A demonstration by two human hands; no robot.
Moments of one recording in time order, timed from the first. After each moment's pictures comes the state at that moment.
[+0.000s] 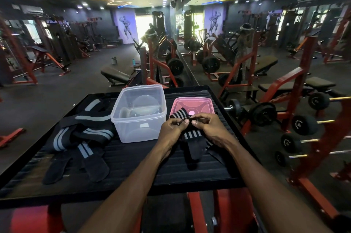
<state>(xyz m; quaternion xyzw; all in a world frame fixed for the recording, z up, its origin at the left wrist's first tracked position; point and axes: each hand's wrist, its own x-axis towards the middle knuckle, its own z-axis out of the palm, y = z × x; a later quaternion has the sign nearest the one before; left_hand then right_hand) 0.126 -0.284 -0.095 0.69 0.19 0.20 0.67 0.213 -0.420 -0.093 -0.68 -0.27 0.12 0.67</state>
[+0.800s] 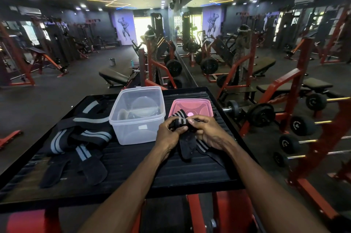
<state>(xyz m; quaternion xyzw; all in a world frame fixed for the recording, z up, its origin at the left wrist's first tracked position) 0.126 -0.279 -0.098 0.72 0.14 0.24 0.64 0.209 -0.420 -0.087 -0.59 -0.23 0.27 0.73</state>
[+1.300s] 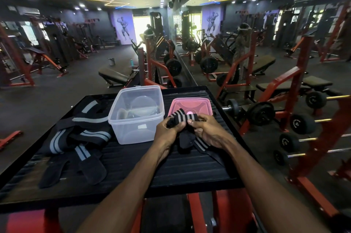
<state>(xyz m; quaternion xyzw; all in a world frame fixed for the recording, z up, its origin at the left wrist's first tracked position) 0.124 -0.285 -0.092 0.63 0.18 0.20 0.73 0.206 -0.420 -0.082 -0.59 -0.21 0.26 0.74</state>
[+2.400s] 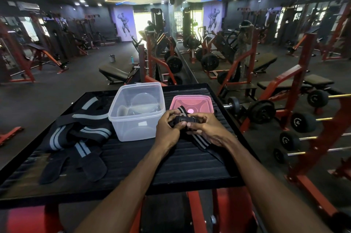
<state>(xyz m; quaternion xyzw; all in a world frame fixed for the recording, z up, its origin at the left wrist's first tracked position) 0.115 -0.288 -0.086 0.75 0.14 0.28 0.59 0.209 -0.420 -0.089 -0.59 -0.25 0.26 0.72</state>
